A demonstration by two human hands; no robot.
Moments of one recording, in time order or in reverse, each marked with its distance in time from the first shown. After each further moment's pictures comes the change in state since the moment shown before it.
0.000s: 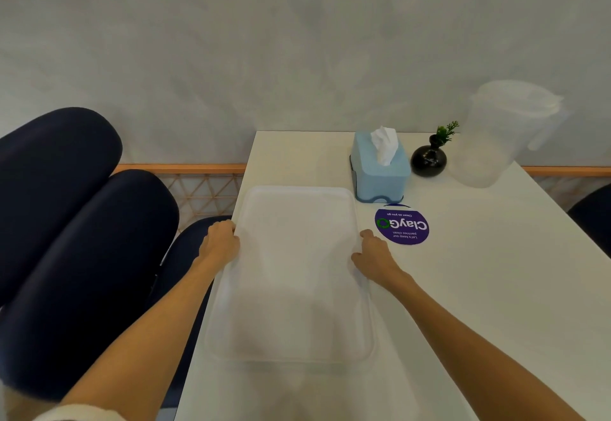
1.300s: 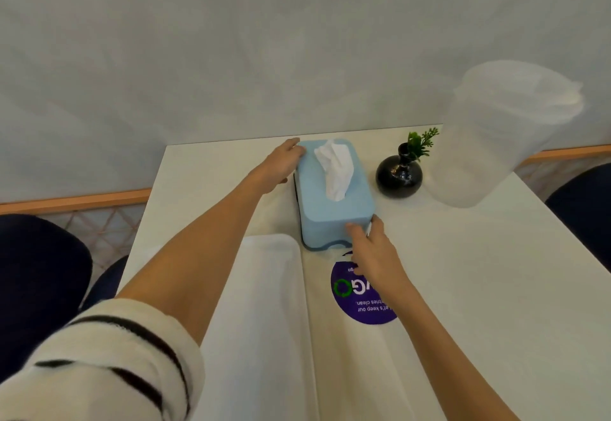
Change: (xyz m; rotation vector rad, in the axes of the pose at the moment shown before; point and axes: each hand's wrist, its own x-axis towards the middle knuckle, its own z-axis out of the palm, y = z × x) left_hand 0.198 0.302 0.067 -0.567 -0.458 0.142; right_hand 0.137 0.039 -0.077 0.583 0.208 0.116
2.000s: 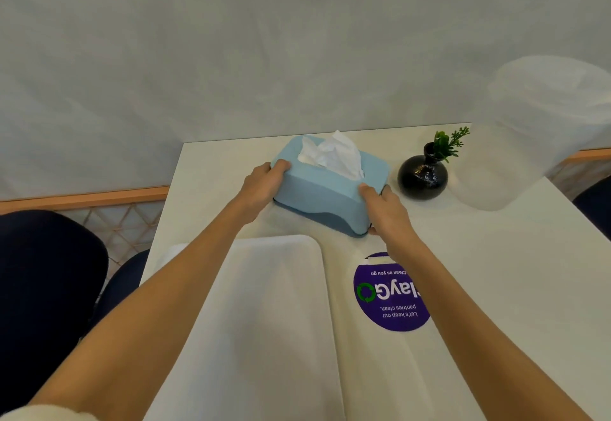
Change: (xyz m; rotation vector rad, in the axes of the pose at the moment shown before) left_hand -0.030 -0.051 -0.038 -0.101 0.172 -0.075; right_hand 0.047 -0.045 0.013 0.122 0.013 0.043
